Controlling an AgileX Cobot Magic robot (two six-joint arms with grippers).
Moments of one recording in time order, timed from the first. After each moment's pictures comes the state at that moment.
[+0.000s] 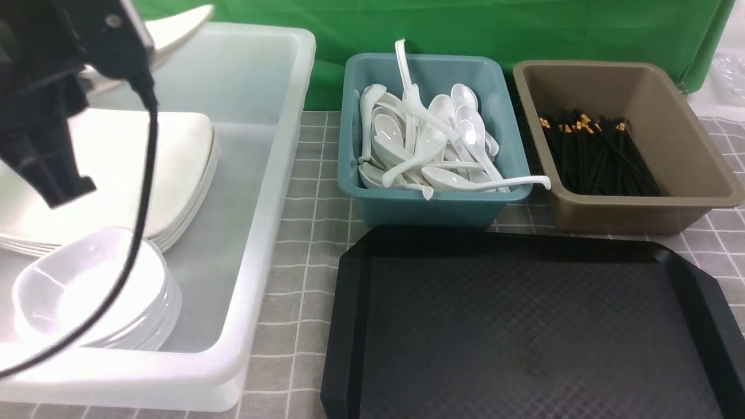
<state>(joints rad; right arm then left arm) 0.91 0.46 -0.80 -0.44 0.81 0.53 -0.45 1.10 -1.11 0.63 0.81 0.40</state>
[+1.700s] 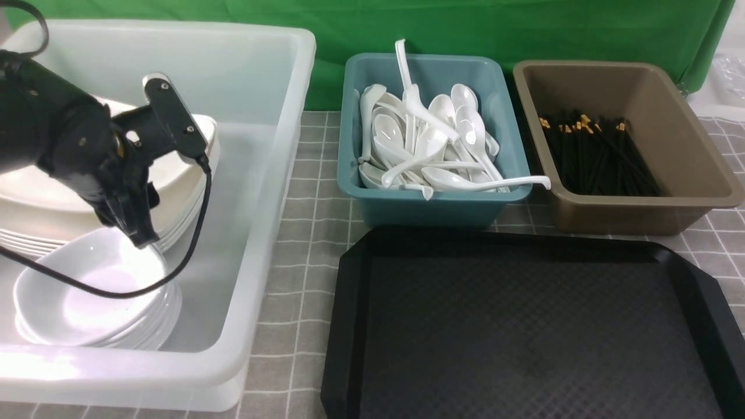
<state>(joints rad) 0.91 0.46 -0.80 -0.36 0.88 0.51 -0.15 1.66 -1.11 0.43 0.58 0.50</state>
